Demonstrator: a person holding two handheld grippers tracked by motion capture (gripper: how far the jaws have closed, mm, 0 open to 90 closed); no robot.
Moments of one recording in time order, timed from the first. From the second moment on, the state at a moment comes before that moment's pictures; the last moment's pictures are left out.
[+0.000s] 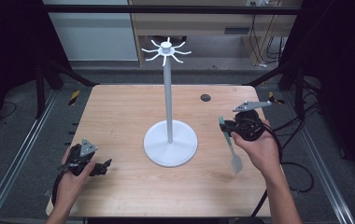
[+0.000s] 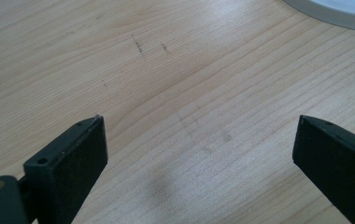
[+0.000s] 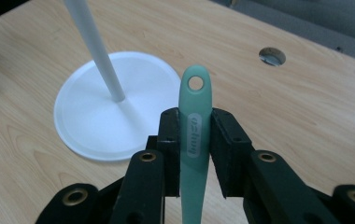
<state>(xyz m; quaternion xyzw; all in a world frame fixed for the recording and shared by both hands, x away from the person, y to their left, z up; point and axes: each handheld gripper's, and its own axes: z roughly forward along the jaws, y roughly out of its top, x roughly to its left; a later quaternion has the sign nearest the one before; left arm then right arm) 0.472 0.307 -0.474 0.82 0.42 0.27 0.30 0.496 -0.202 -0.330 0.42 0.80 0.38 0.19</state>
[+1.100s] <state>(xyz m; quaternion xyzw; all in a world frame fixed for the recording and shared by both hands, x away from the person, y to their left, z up) 0.470 0.310 -0.474 0.81 0.42 0.27 0.30 0.496 -0.192 -0.273 0.39 0.74 0.49 0.23</state>
